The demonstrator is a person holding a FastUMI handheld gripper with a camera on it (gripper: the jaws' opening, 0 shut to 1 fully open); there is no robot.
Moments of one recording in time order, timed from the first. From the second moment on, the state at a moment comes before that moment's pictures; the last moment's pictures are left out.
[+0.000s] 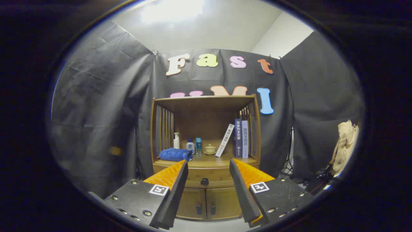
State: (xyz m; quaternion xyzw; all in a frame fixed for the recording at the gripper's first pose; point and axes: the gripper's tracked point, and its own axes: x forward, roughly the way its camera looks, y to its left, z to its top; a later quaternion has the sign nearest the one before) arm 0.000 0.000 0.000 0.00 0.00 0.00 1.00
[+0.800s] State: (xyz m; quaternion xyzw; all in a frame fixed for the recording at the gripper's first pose) arm 0.014 0.012 -0.038 0.00 0.05 0.00 1.00
